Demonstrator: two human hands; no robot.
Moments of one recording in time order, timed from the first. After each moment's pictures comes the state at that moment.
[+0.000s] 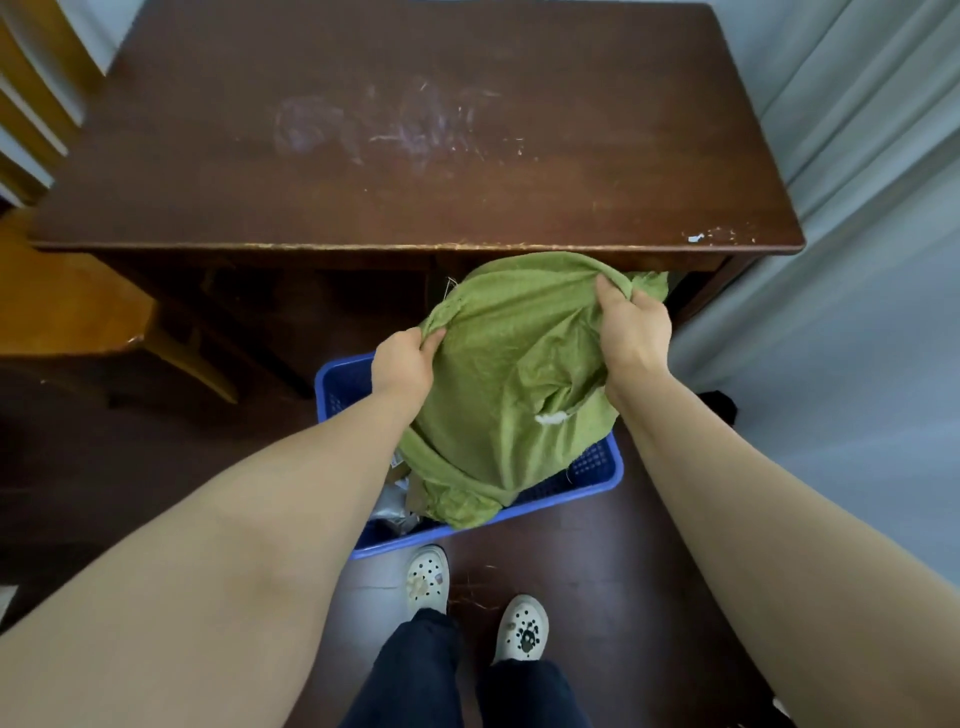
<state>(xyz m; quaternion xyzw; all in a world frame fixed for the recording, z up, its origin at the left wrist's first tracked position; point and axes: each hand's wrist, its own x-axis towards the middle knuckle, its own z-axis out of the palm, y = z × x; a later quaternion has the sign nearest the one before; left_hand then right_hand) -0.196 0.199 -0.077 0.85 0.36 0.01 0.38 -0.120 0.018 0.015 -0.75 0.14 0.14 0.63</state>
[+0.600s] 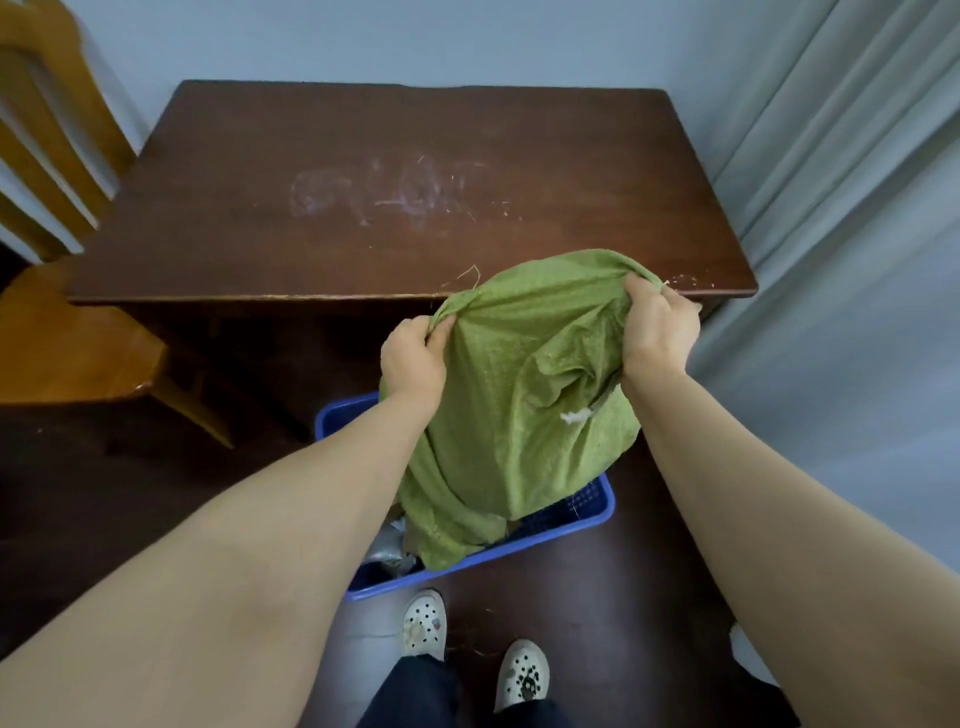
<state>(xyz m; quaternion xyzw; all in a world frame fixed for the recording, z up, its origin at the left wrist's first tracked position) -0.181 0.188 -0.022 0.84 0.32 0.18 0.41 -0.116 0.008 0.075 -0.75 0.16 0.02 0.65</state>
